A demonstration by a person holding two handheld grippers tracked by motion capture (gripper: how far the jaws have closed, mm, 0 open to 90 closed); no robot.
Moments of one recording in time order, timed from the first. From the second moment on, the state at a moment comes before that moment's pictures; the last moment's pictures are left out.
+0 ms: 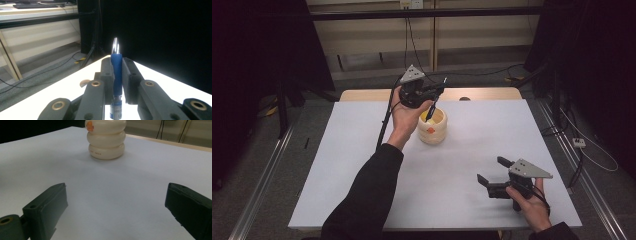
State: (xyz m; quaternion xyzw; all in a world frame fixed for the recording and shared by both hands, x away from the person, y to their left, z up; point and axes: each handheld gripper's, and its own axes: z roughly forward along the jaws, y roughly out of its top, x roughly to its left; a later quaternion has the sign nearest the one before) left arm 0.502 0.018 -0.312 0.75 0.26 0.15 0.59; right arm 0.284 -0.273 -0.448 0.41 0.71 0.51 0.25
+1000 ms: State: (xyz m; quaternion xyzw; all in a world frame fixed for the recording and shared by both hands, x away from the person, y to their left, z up) left arm 0.531 0.018 -0.348 0.75 0.28 0.17 0.58; right arm 0.283 -0.273 -0.448 0.41 0.72 0.51 0.25
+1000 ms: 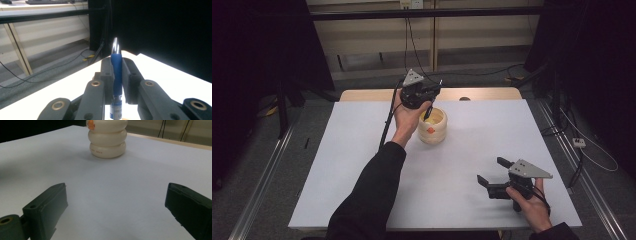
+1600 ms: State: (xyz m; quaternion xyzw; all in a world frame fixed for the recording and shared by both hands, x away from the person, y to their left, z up) left arm 0.528 0.028 -0.365 0.76 0.30 0.16 0.56; right arm 0.283 -0.272 -0.449 0.41 0.72 0.51 0.25
